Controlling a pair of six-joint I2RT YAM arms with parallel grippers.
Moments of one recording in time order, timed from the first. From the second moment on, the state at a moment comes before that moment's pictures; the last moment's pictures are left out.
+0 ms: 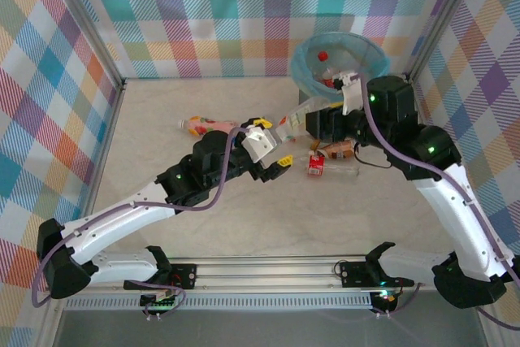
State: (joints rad) left arm -0.93 1.16 1.03 -0.05 -0.03 0.28; right arm 0.57 1.17 1.67 -0.95 -0.13 0.22
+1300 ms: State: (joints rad) left arm -0.93 0.97 0.94 -0.14 -0.13 0.28; right arm 0.32 1.94 2.15 -0.95 0.30 0.11
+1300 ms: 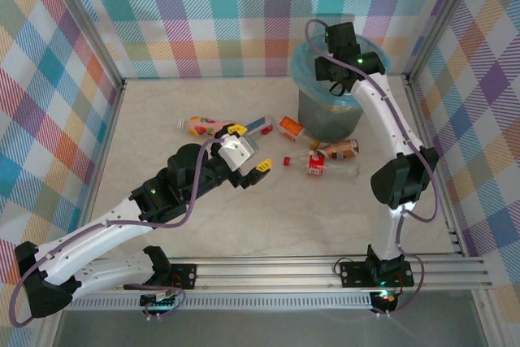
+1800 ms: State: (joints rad) left arm -0.93 0.97 0.94 -0.14 -0.13 0.27; right arm 0.24 2.11 2.15 -0.99 0.20 0.21
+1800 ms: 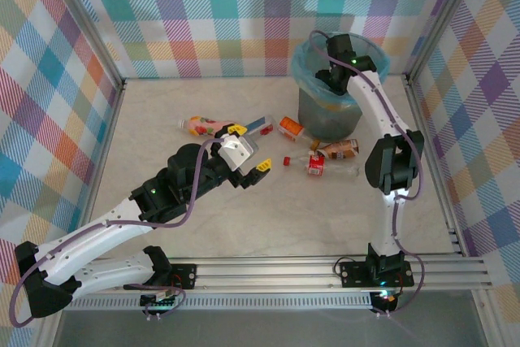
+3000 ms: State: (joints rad) left arm -0.93 1.02 0.94 -0.16 -0.14 0.26; right arm 0.22 1.65 1.96 -0.93 -0.01 0.33
